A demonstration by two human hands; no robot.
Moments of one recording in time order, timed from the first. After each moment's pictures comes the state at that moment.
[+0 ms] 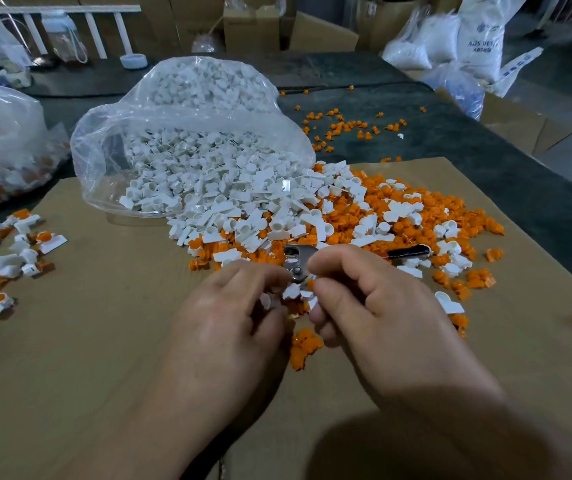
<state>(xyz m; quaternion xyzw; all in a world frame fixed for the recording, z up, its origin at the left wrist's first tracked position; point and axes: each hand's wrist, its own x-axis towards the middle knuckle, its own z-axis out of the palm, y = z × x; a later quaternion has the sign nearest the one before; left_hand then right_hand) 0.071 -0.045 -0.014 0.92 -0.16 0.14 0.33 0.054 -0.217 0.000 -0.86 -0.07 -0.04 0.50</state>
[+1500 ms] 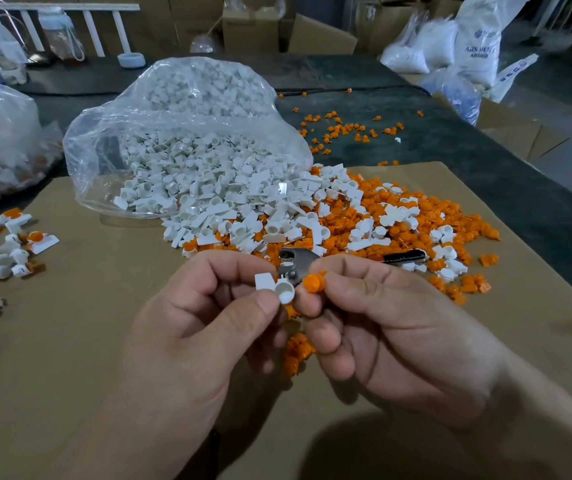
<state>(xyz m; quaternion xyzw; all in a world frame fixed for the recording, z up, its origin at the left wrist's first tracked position) 0.057 -0.048 -0.007 0.62 -0.11 0.05 0.77 0.063 -0.227 0.016 -0.39 -0.08 0.28 0.87</state>
